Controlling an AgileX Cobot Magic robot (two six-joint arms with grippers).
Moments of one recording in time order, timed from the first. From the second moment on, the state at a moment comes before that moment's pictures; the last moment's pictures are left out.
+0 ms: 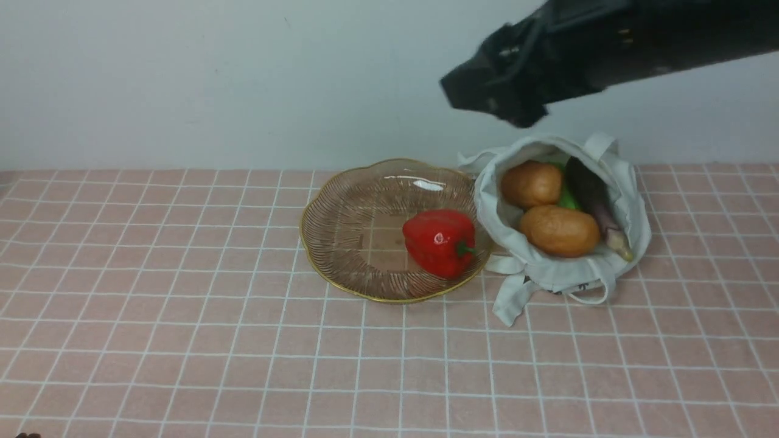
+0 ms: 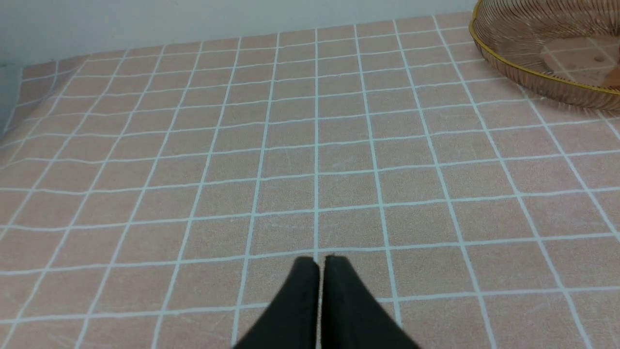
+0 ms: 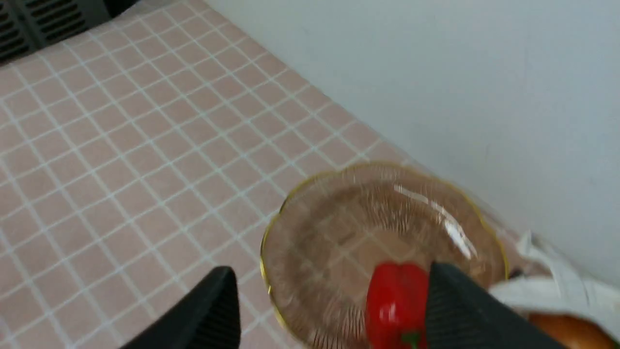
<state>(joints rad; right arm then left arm) 0.52 1.37 -1.48 0.29 0.90 -0.38 -0.03 -0.01 0.03 0.04 0.38 0.02</state>
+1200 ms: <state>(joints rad) 0.52 0.28 -0.27 -0.05 0.33 0.00 -0.03 -0.01 0.03 0.04 0.38 0.02</state>
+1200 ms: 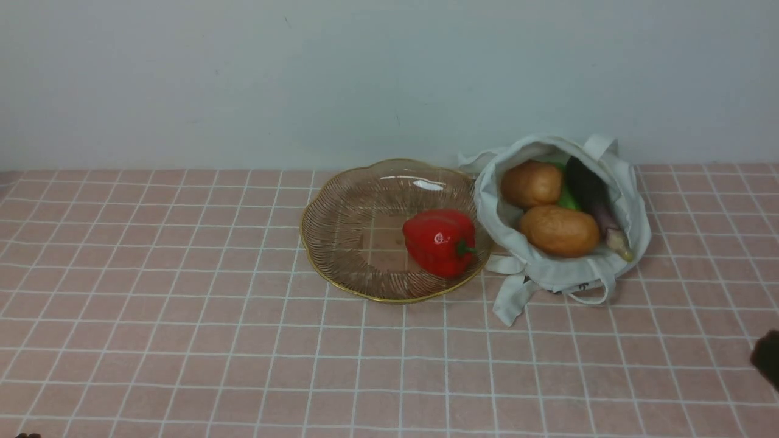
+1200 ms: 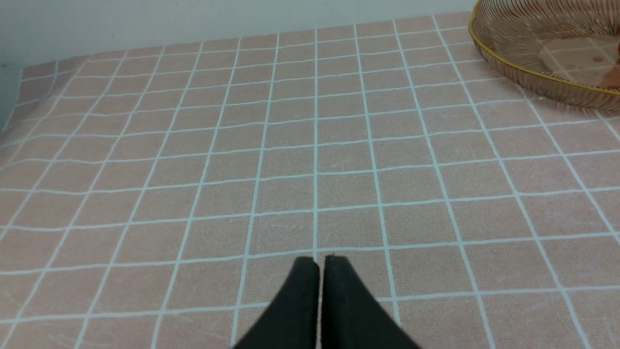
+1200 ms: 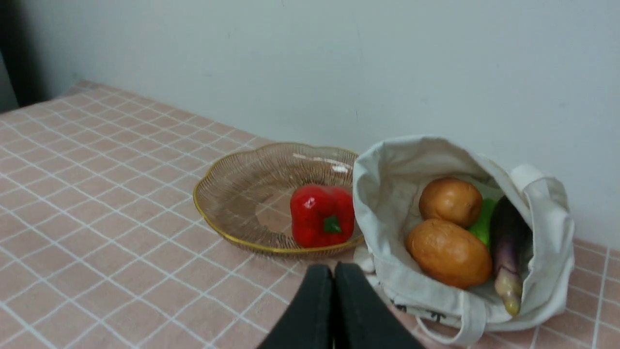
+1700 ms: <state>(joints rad) 0.52 0.27 -0.14 -0.05 0.38 0.00 -0.03 -0.01 0.03 0.04 0.38 0.02</state>
